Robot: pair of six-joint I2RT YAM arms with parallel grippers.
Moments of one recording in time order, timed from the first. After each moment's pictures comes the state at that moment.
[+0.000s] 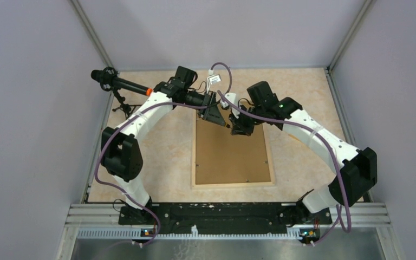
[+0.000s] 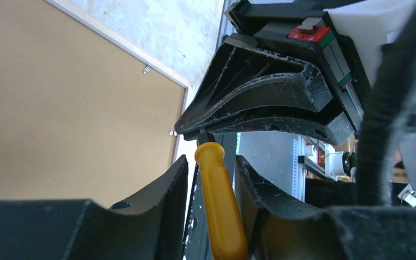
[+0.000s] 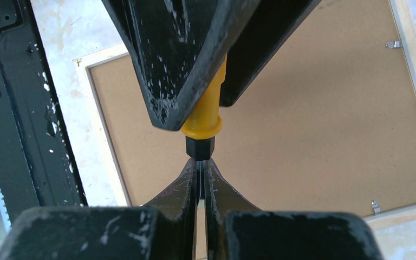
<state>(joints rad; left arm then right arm) -0.44 1.77 1.59 -0.72 1.17 -0.06 0.62 1.46 1.34 -0.75 -0.51 -0.49</state>
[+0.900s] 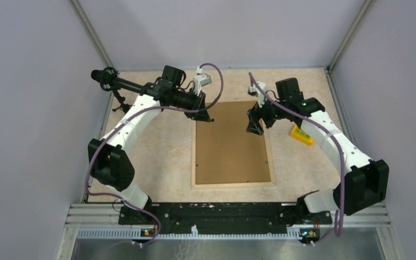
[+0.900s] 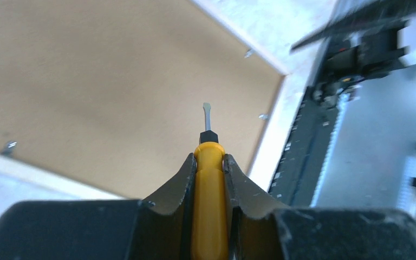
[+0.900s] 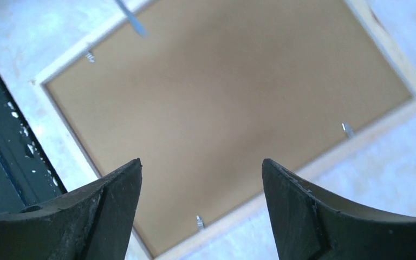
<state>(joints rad) -0.39 1.64 1.54 -0.79 0.84 0.15 0.40 1.37 1.25 -0.72 -0.51 -0.39</state>
